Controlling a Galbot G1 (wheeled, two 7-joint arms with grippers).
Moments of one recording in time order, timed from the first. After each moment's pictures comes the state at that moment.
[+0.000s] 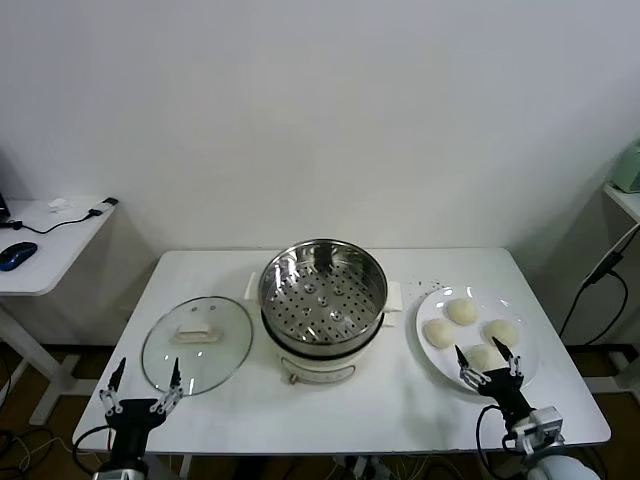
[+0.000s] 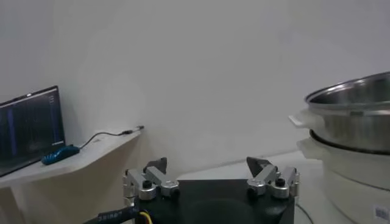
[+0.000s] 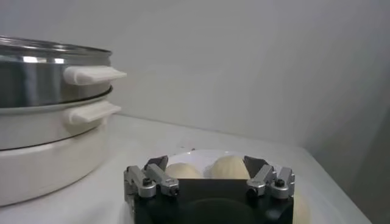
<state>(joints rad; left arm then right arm) 1.75 -1.61 -0.79 -2.07 0.13 -0.13 0.06 -1.46 1.15 0.67 1.74 0.24 0.01 -0.23</state>
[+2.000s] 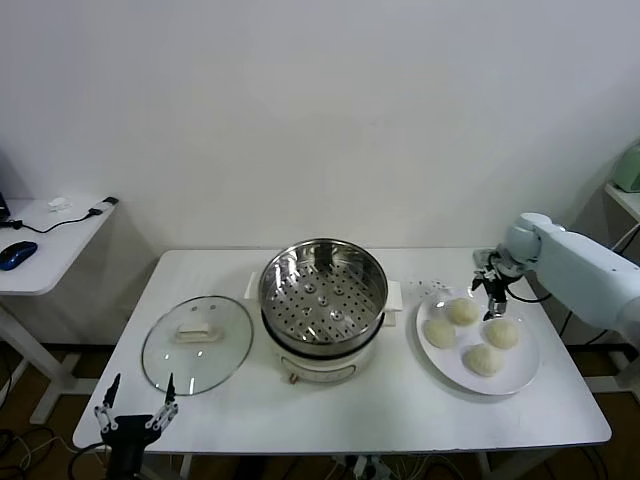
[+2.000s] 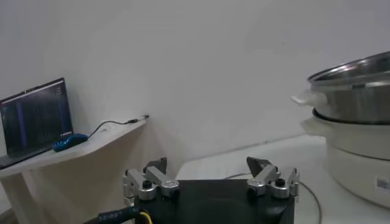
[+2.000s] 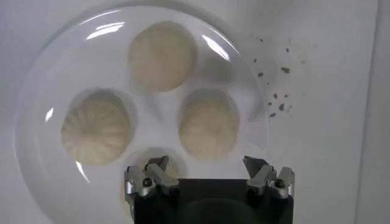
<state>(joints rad) 1.77 -1.60 -0.81 -2.01 0.12 -0.19 0.03 0.15 0.94 -1.00 0.67 -0.07 -0.01 -1.11</state>
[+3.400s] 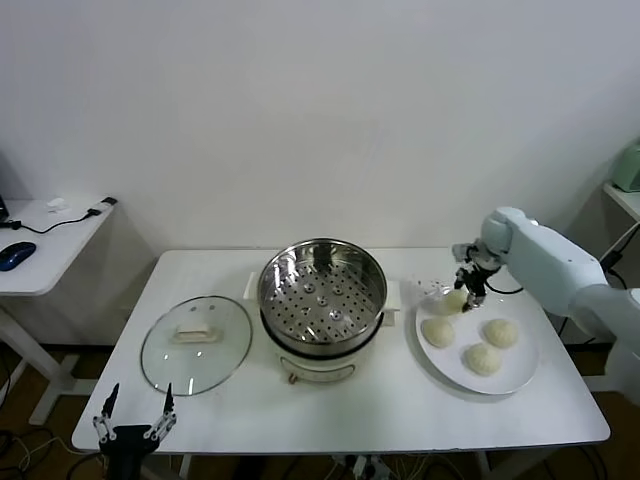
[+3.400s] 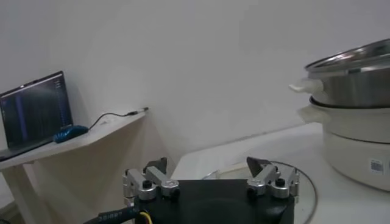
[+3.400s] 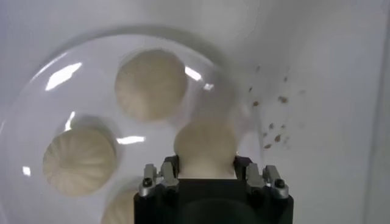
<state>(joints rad) 1.80 -1.59 -0.81 -2.00 0.12 -0.22 0.02 0.32 1.04 -1.07 0.64 -0.03 0.16 -1.21</state>
